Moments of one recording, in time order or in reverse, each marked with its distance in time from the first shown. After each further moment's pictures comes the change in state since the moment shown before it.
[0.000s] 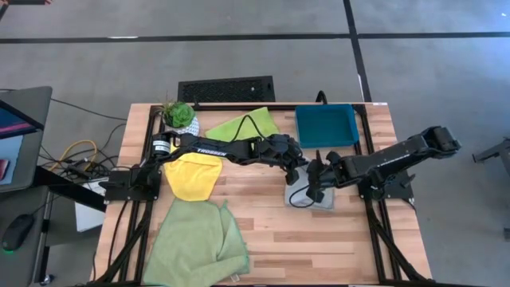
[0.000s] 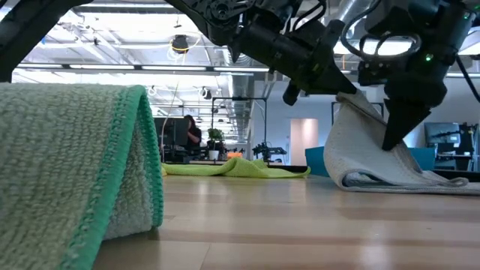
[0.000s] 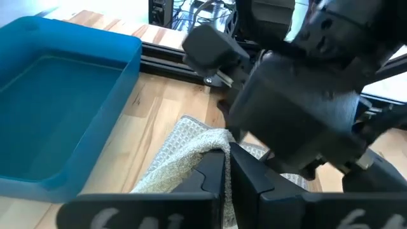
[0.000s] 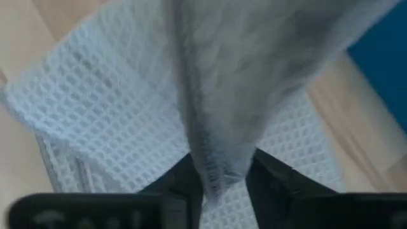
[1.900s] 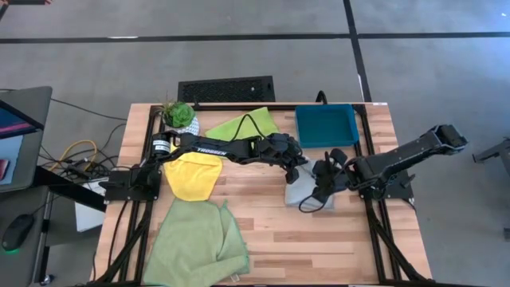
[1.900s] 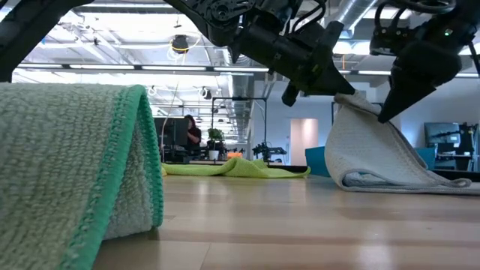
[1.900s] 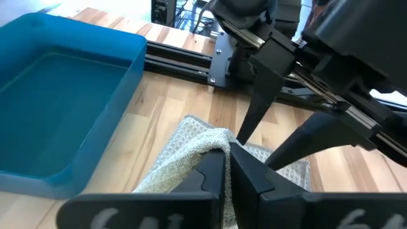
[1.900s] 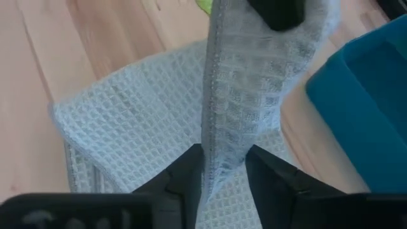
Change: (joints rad) left arm 0.005 0.000 0.000 -0.002 0.001 -0.016; right arm 0.107 -0.149 0.000 -0.021 0.173 -0.052
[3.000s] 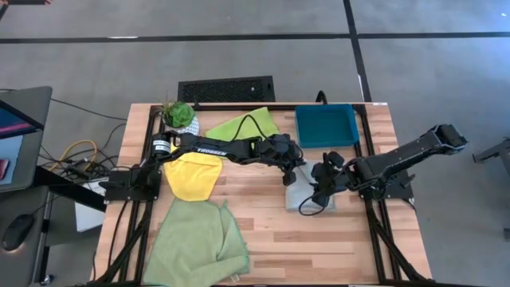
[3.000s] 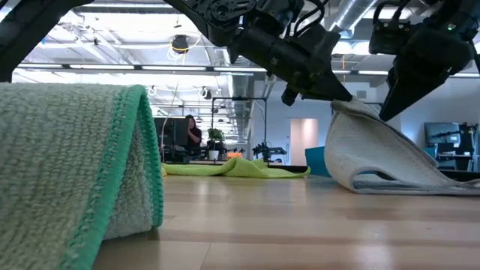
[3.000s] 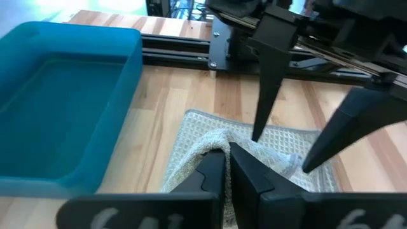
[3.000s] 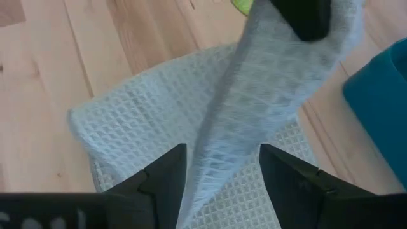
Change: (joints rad) left arm 0.002 0.001 0.000 -0.048 -0.006 0.143; right arm 0.015 0.000 0.000 0.054 -0.089 -0.035
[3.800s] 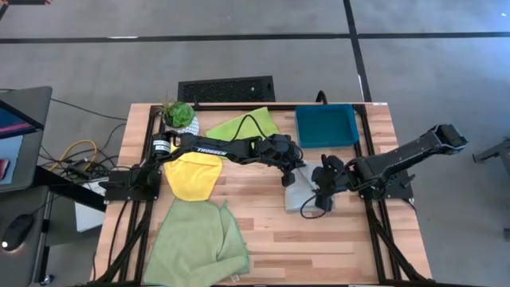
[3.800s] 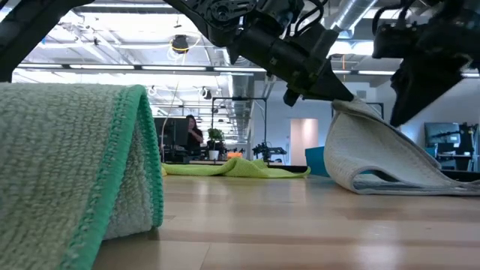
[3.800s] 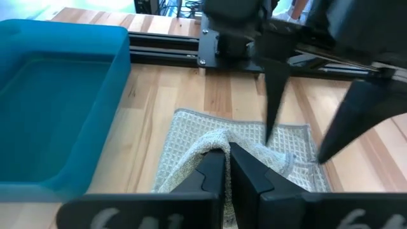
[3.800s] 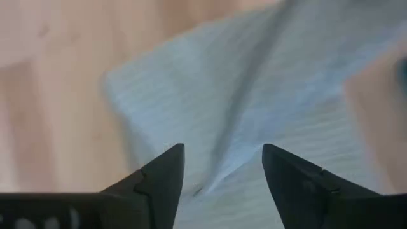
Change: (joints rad) left arm 0.000 0.000 0.000 -0.010 0.050 0.012; right arm -0.001 0.000 0.000 -0.017 -0.113 -0.002
